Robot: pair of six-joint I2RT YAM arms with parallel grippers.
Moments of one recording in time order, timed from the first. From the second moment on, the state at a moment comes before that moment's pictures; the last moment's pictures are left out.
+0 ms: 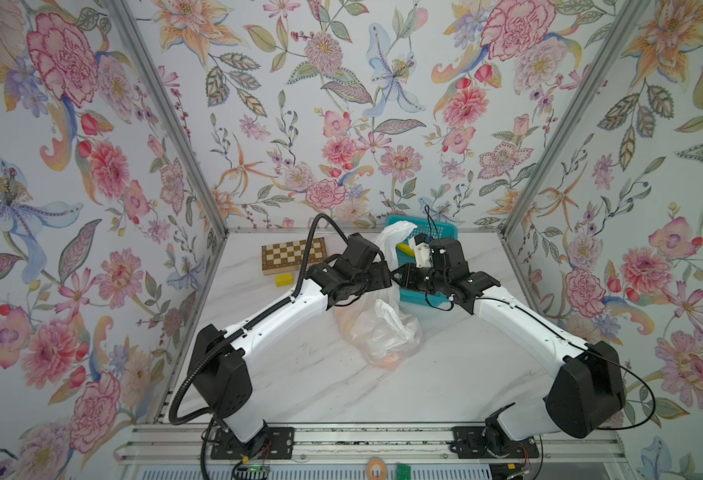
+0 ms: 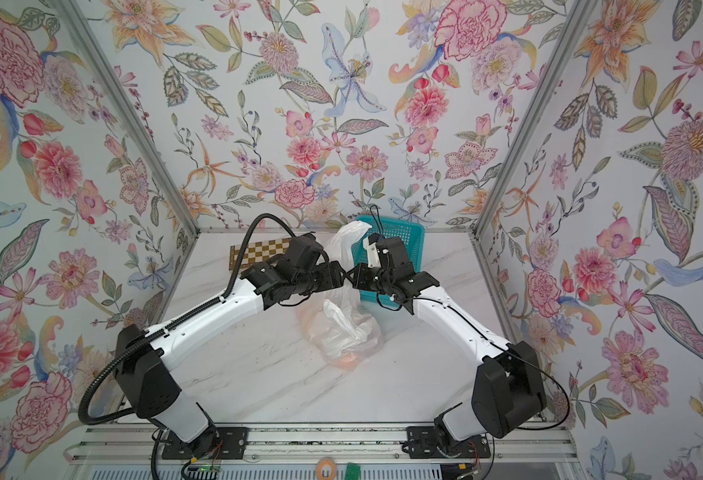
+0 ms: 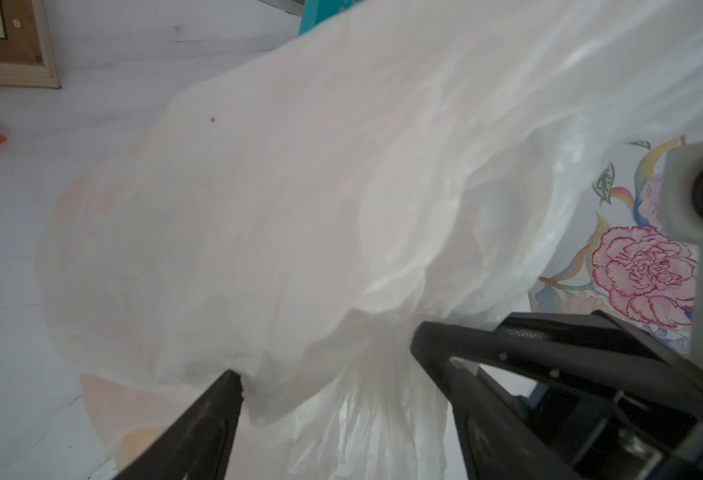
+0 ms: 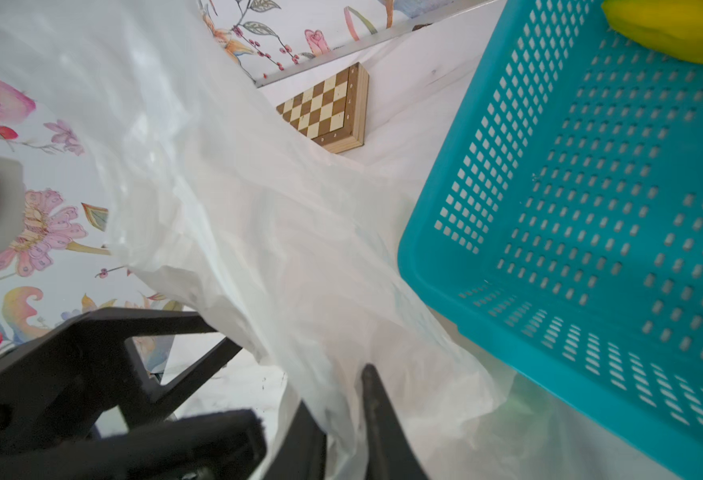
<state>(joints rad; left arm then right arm) -0.77 1.69 1.52 -0.59 -0.06 -0.78 0.50 1.47 1.19 -0.33 -0.33 0.57</state>
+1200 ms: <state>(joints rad) -0.54 1.23 1.18 -0.68 -0.12 -0.58 0.38 1.02 0.93 -0.51 -0.09 0.40</state>
